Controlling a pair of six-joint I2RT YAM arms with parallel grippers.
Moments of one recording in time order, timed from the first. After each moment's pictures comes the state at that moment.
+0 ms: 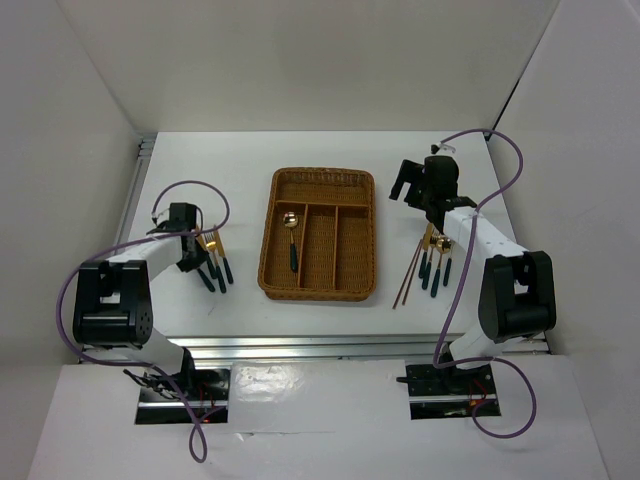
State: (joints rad) left arm 0.04 1.55 0.80 -0.37 -0.27 -0.64; right arm 0.12 1.56 1.06 -0.07 0.09 0.39
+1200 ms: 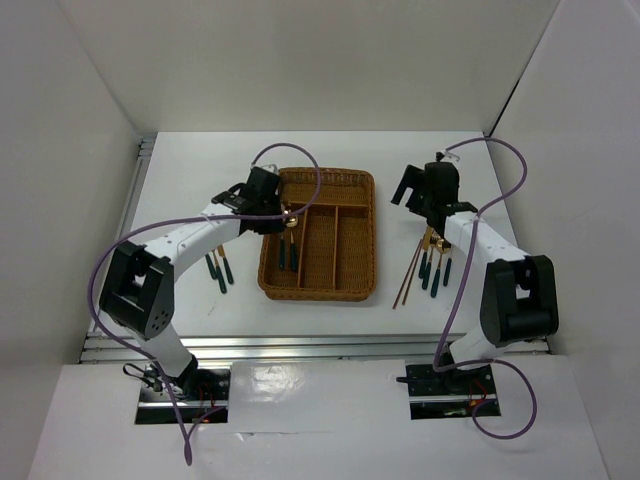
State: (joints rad) left arm -0.47 1.65 1.26 -0.49 -0.11 -0.57; right arm 0.12 1.55 1.03 -0.09 0.12 0.46
